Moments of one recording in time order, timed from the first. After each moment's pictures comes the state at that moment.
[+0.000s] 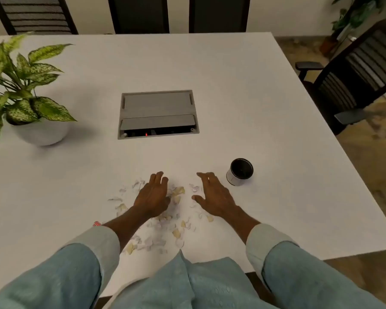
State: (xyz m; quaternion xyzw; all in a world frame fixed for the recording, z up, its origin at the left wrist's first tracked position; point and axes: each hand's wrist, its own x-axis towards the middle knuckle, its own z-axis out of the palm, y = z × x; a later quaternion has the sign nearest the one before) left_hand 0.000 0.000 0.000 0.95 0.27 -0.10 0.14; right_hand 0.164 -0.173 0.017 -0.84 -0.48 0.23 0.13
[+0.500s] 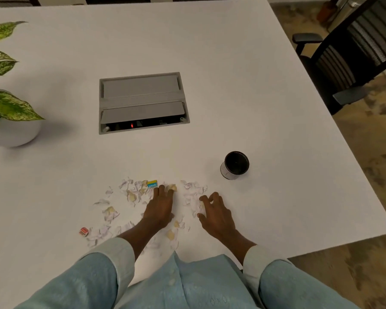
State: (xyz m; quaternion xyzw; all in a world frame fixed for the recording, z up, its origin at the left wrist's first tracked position) left_hand 0.030 -0.037 -0.055 0.91 0.28 -0.24 0.19; right_hand 0.147 -0.217 -0.051 -0.88 -0.37 0.27 0.08
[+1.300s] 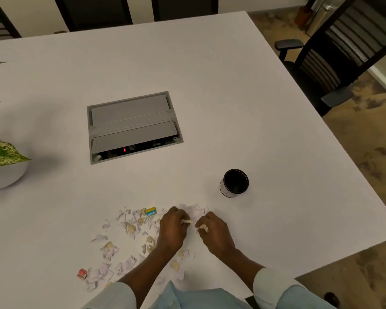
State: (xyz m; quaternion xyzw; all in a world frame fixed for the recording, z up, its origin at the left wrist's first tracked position) left_hand 0.070 -0.046 -0.037 0.87 0.32 0.00 0.38; right_hand 0.155 -0.192 -0.062 -0.88 -0.31 0.26 0.26
